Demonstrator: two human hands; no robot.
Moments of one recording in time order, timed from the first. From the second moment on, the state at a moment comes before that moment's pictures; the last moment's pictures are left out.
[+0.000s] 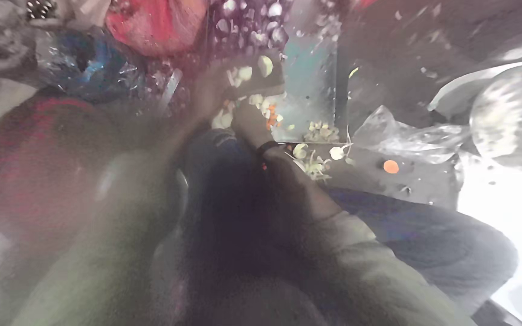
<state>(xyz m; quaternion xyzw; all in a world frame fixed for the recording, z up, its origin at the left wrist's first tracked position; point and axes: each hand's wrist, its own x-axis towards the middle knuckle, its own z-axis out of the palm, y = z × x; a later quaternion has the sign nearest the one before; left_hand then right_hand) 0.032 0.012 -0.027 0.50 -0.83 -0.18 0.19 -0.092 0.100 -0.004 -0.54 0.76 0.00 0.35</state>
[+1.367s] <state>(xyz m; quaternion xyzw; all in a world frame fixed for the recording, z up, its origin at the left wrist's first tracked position) 0.012 0.011 -0.015 0.40 -0.88 -0.26 0.05 -0.210 0.275 -0.009 -0.43 0.79 -0.16 0.41</state>
